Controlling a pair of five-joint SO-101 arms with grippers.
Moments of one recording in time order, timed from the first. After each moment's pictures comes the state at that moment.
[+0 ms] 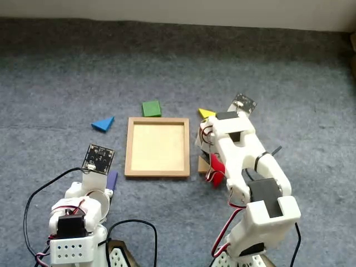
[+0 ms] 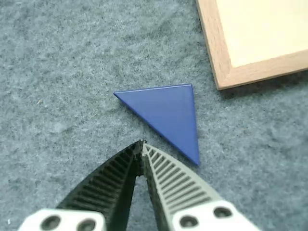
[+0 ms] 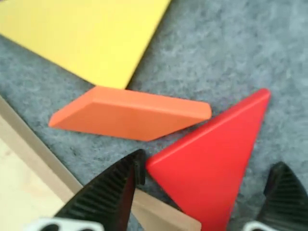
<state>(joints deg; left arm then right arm) -11.1 -102.3 96.0 75.8 -12.6 -16.8 9.6 25.3 57.2 -40.7</state>
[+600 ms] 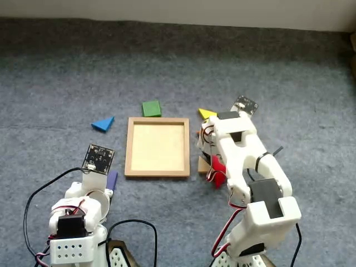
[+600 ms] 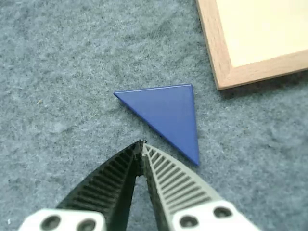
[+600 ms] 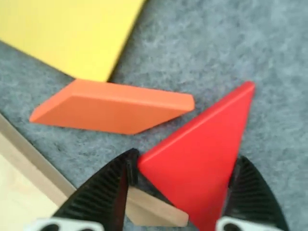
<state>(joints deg) -11.1 -102.3 96.0 75.8 -12.6 -16.4 9.5 25.3 59.9 -40.7</state>
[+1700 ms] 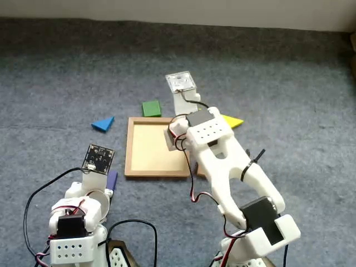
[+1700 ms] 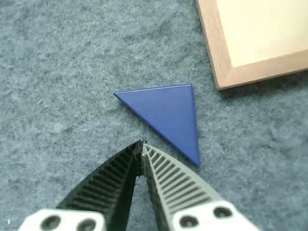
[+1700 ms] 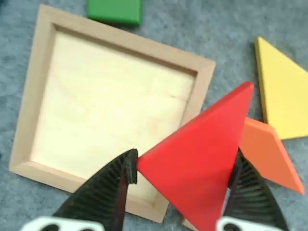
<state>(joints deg) -11.1 -102.3 96.0 75.8 -12.6 -31.8 -0.5 19.9 57.0 -4.5</state>
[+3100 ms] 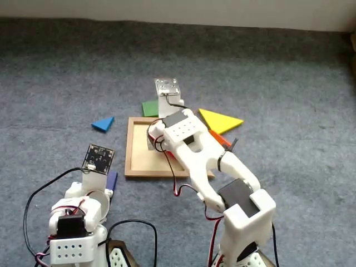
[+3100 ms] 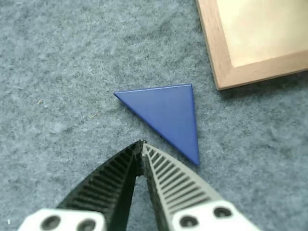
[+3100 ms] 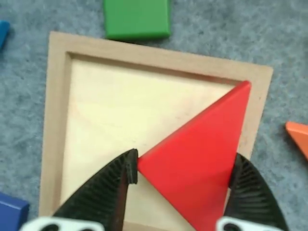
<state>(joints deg) -11.1 -102.3 96.0 75.8 -12.6 -37.7 14.1 12.4 52.4 -20.2</state>
